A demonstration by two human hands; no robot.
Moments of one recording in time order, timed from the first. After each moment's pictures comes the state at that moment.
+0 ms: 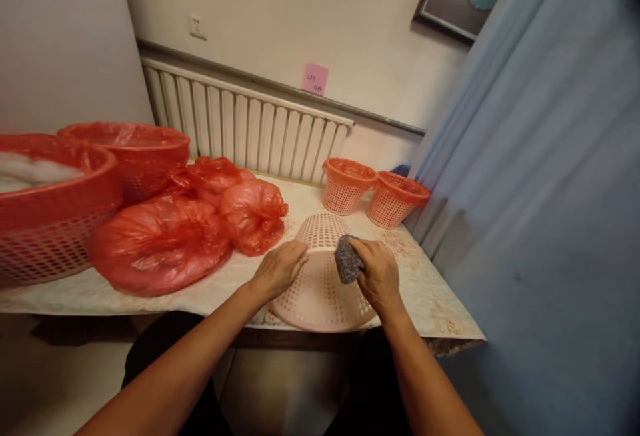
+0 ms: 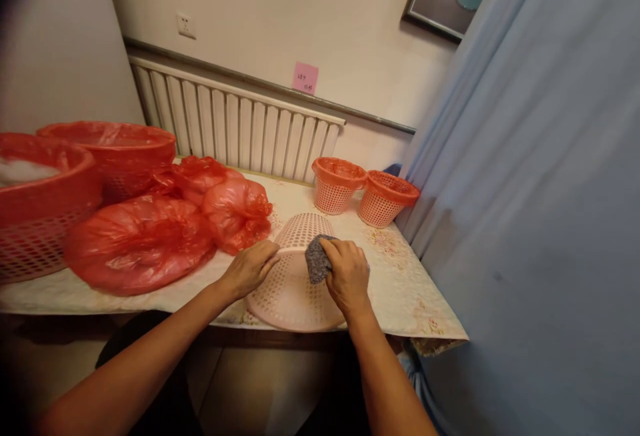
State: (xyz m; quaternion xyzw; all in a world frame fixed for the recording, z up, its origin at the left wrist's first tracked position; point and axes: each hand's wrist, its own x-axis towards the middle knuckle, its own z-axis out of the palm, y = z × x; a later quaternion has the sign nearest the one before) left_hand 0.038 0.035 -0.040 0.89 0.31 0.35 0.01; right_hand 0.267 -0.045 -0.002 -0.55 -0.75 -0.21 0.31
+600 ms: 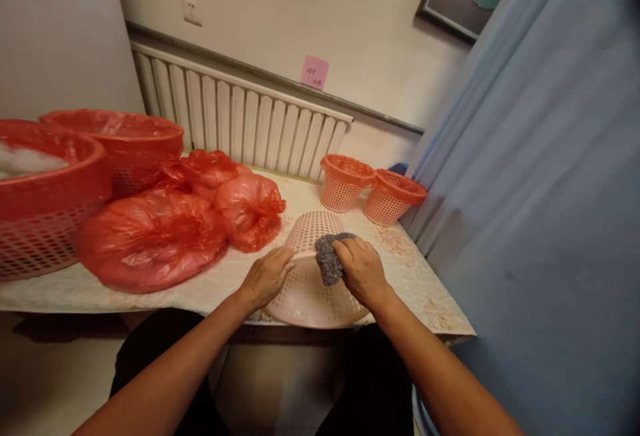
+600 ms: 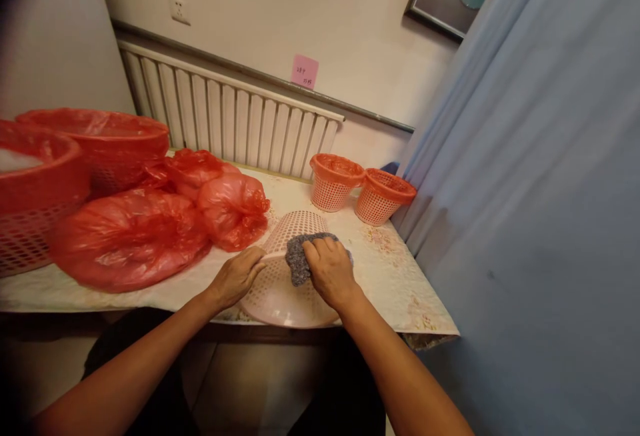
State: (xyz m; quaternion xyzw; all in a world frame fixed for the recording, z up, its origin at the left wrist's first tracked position) left_hand 0.021 0.037 -0.076 0.87 0.32 0.37 0.05; right_hand 0.252 -0.031 -0.001 -0.51 -0.79 -0.30 0.14
